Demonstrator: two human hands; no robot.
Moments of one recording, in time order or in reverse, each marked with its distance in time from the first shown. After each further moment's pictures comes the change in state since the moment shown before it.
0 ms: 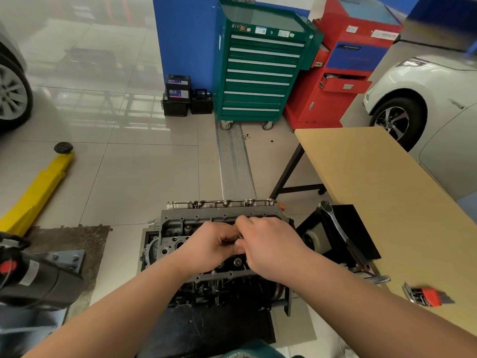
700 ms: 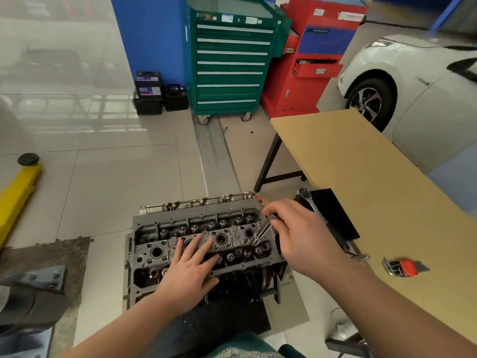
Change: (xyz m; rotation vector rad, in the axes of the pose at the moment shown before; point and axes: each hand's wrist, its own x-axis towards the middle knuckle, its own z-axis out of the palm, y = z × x) left_hand -0.039 -0.070 0.073 0.840 -0.223 -0.172; right_hand -0.069 0.065 -0.012 0.326 0.248 0.339
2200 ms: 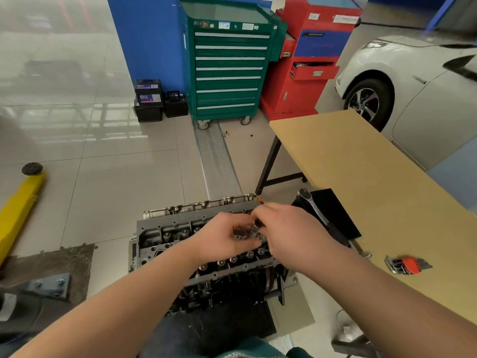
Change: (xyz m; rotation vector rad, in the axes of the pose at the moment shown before) left_hand 0.064 0.043 -0.129 -0.896 0.078 0.307; right_hand 0.017 -0.033 -0.007 -0.301 -0.229 -0.023
